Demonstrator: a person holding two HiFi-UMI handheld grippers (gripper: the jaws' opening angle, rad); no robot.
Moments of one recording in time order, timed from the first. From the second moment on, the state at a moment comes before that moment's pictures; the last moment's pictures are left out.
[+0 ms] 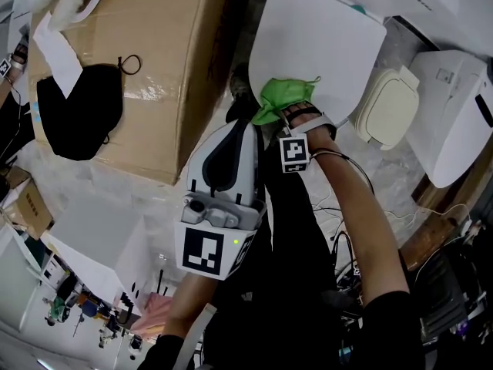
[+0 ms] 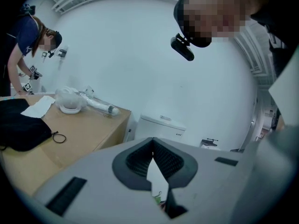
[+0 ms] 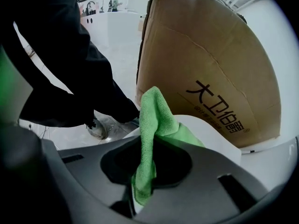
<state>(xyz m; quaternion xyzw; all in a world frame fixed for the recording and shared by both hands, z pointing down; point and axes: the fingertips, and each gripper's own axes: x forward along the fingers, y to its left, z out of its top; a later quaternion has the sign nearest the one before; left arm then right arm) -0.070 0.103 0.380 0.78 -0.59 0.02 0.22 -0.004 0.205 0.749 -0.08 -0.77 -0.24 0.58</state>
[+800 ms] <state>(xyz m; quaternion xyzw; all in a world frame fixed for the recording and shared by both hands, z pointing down) -0.006 0.105 0.369 0.82 -0.53 0.04 0.21 0.108 0.223 0.751 -0.06 -0.76 -0.21 0.61</state>
